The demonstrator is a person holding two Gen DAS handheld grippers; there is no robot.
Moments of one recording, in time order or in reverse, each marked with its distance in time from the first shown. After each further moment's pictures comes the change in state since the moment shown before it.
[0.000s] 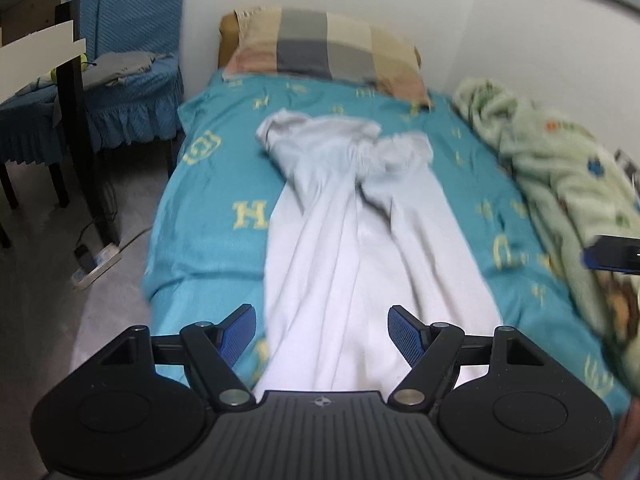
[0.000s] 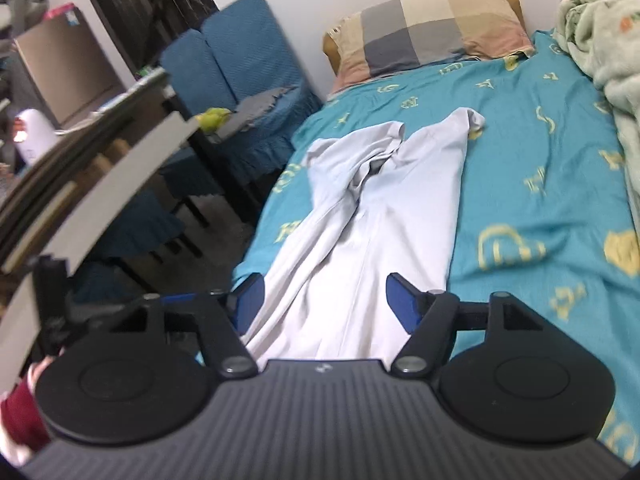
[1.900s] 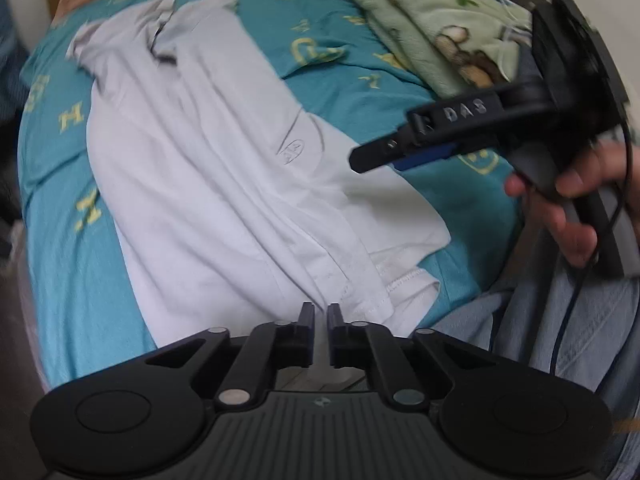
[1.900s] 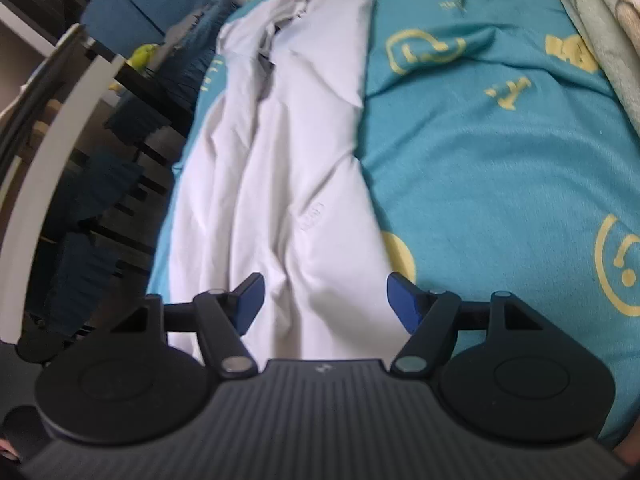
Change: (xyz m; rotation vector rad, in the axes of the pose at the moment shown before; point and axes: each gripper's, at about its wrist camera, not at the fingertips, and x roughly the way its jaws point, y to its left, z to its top) left arm -0.036 -0.131 -0.096 0.290 0.350 -0.253; right arm 0.023 -0.063 -0.080 0.244 0.307 -0.100
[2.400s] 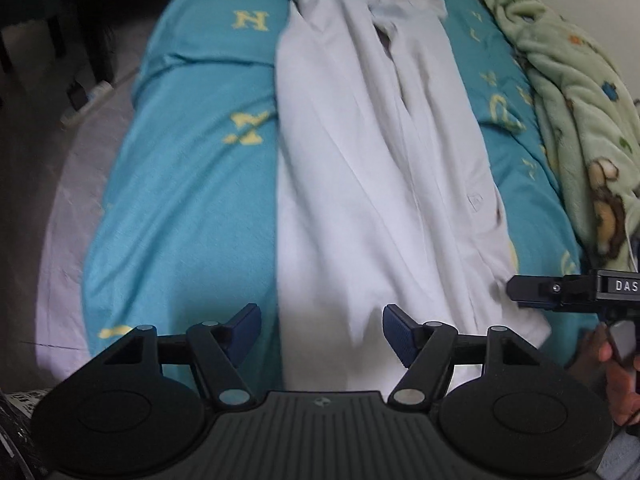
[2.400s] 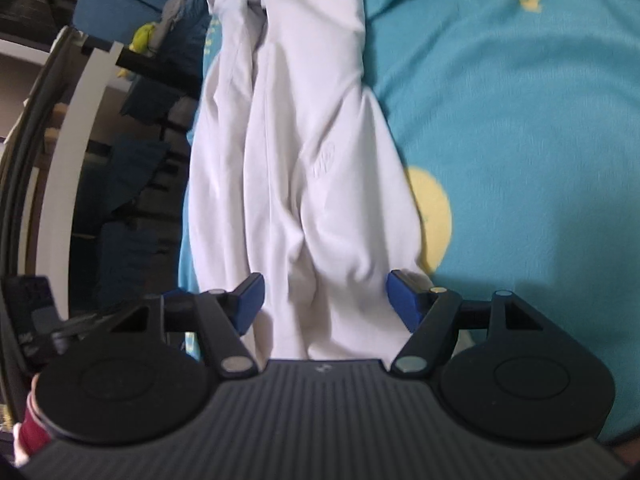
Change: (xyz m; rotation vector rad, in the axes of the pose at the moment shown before) left arm 0.002 0.111 -0.012 -0.457 0.030 0.084; right arm 0.027 -0.013 -0.011 0.130 0.211 0.131
